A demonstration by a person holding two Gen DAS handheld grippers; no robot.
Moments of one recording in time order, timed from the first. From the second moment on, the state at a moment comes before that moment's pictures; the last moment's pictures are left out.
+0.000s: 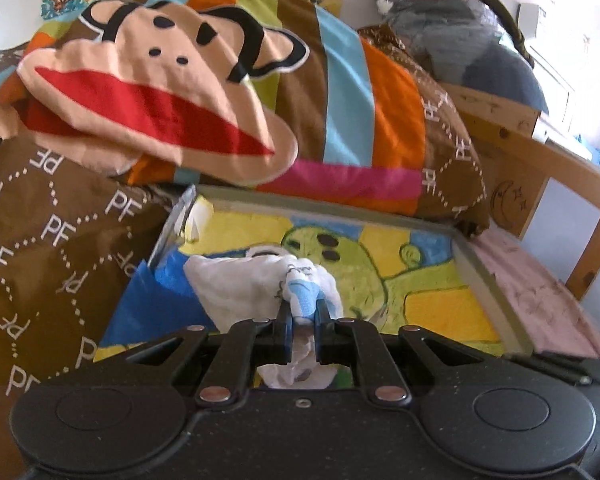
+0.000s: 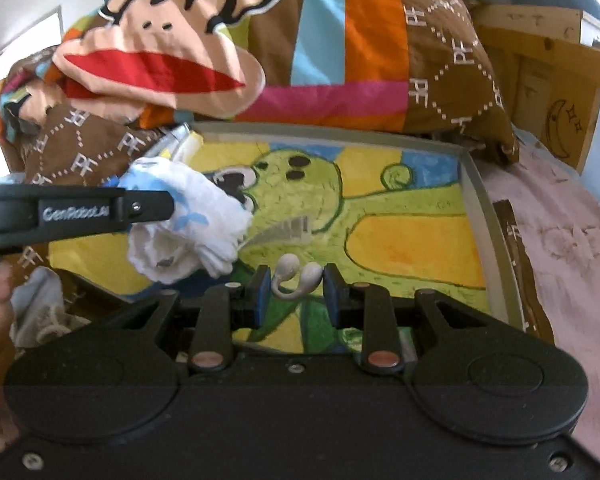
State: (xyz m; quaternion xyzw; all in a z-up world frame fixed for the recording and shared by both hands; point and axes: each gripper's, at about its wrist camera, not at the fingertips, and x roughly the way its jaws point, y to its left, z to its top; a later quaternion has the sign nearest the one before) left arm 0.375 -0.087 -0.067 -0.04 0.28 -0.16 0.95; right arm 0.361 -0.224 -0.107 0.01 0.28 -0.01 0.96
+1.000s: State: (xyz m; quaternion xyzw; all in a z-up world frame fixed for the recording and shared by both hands) left arm 0.349 -0.053 -0.039 -0.07 0.31 -0.15 0.94; right arm 0.321 -0.234 -0.069 0.00 0.24 -0.02 0.97
